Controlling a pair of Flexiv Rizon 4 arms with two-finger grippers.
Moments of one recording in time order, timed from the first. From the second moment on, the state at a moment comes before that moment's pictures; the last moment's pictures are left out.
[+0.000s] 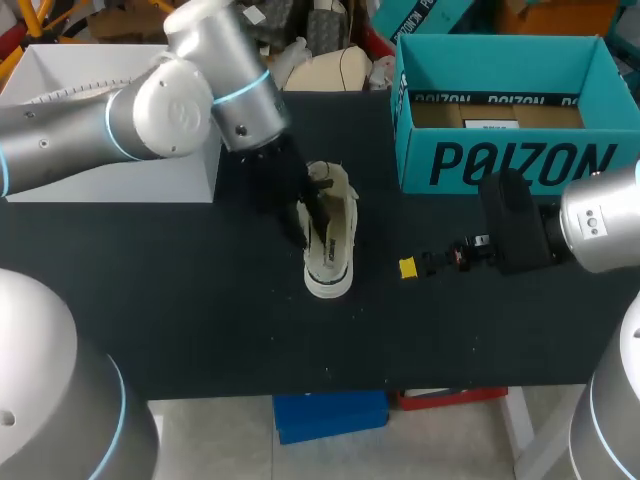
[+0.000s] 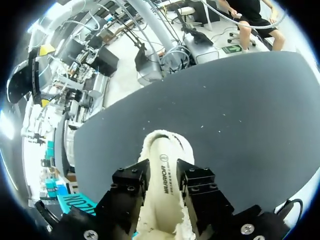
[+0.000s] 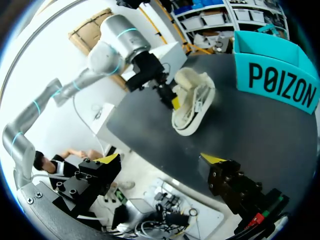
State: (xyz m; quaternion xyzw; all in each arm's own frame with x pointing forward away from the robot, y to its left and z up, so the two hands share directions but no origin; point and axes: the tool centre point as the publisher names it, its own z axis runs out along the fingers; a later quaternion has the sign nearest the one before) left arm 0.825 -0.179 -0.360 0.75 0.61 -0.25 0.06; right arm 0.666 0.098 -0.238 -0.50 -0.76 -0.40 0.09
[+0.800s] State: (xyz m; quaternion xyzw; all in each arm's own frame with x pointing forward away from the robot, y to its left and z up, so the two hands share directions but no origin) left arm 0.805 -0.181 -0.388 0.77 0.62 -0.14 0.07; right arm 0.666 0.098 -0.238 -0.50 -0.76 -0.40 0.09
